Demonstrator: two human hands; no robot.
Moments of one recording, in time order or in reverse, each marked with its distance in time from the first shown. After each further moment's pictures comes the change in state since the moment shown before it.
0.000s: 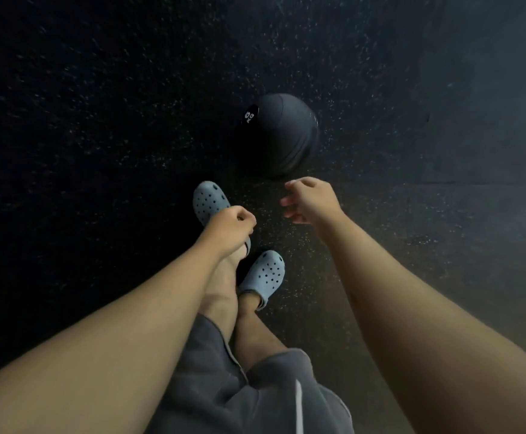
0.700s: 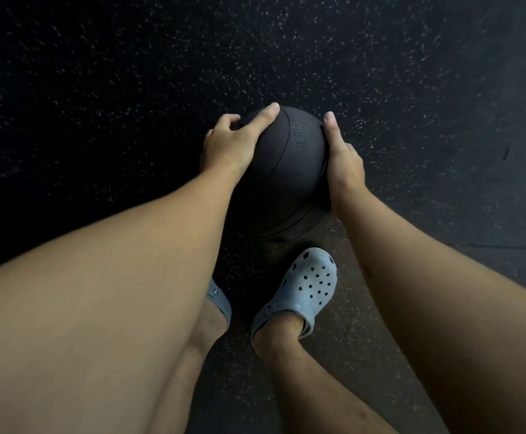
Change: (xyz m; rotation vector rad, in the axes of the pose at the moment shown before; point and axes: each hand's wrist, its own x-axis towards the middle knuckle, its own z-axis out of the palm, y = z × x) left_hand 0.277 0.135 -0.010 -0.361 0.333 0.086; right_hand 0.281 -0.045 -0.020 0.220 0.149 -0.030
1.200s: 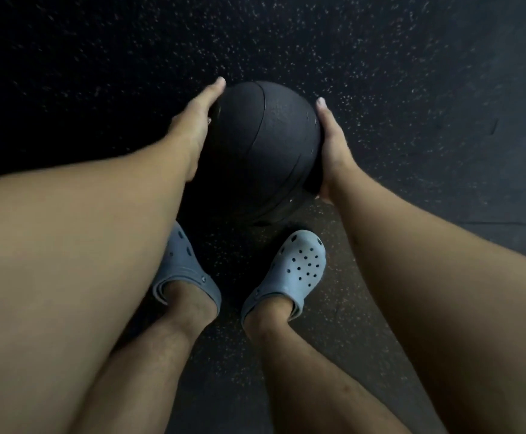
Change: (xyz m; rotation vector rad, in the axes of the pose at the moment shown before) left_hand 0.017 -0.006 -0.015 -0.309 -0.198 -0.284; right_hand 0.019 0.016 -0.005 0.368 -0.185 0.180
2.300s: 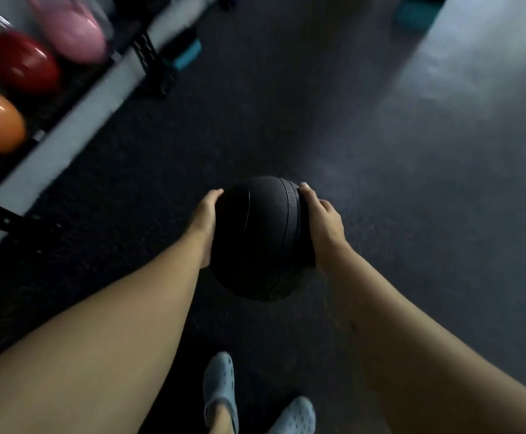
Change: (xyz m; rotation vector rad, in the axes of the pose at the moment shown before) left_hand -0.442 0.214 -0.180 -0.456 0.112 0.467; right_hand -0.471 -0.239 0.190 -0.508 -0.134 -0.666
